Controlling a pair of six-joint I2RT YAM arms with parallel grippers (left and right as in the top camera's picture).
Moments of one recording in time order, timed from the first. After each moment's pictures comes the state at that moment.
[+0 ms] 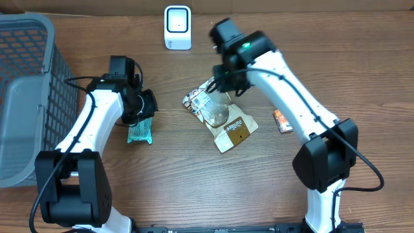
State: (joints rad) left arm -0.05 1.75 1.22 -0.81 0.21 -0.39; right arm 0.51 2.08 2.00 -1.25 0.00 0.35
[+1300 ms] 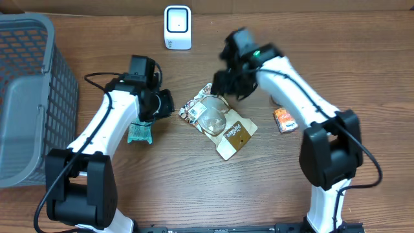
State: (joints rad) left arm -0.17 1.75 1.22 -0.76 0.24 -0.42; right arm 0.42 2.07 1.77 -0.97 -0.30 0.31
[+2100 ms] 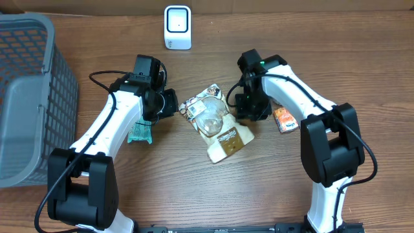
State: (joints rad) left arm -0.20 1.75 1.22 -0.73 0.25 -0.42; right arm 0.39 2.09 1.57 -1.12 -0.20 0.30
